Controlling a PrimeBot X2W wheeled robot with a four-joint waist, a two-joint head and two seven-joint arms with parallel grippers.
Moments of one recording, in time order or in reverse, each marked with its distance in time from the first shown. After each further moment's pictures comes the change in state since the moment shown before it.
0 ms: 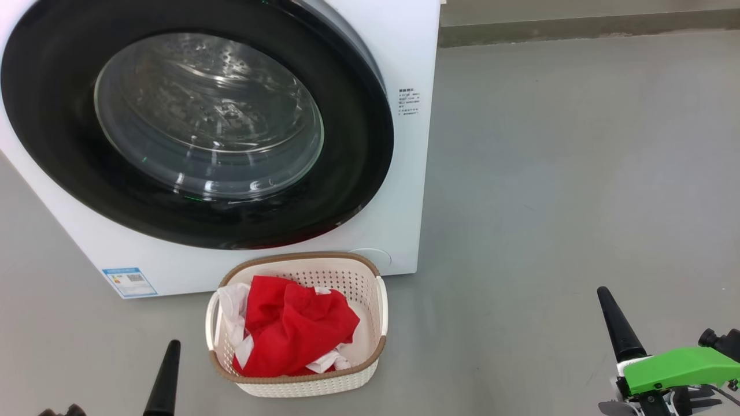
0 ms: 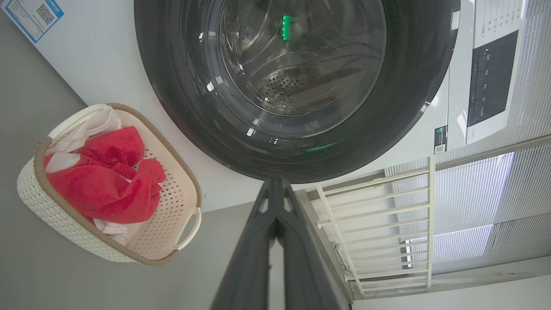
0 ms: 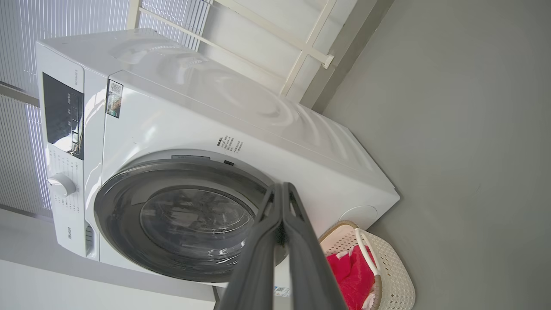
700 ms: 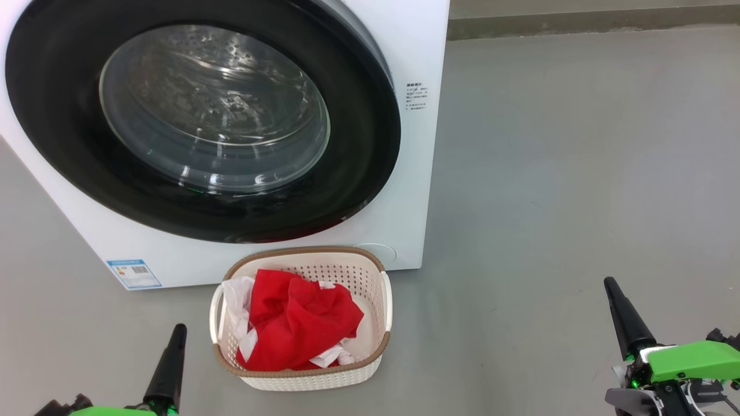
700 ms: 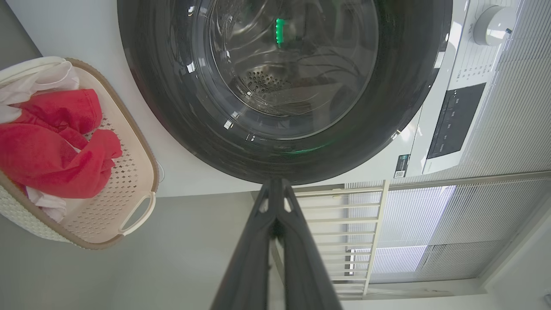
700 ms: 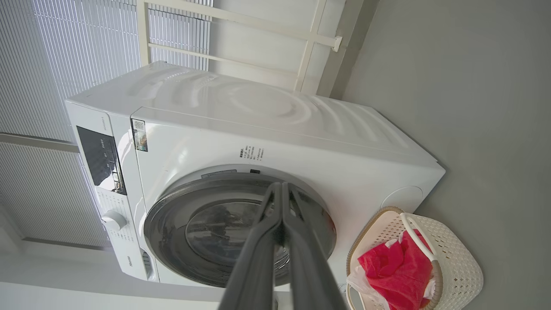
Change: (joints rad) left arm -0.047 0.000 -0.004 0.017 -0.229 -0.007 0.059; right arm -0.018 0.000 -0.029 -0.005 0.245 0.000 0.060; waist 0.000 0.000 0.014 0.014
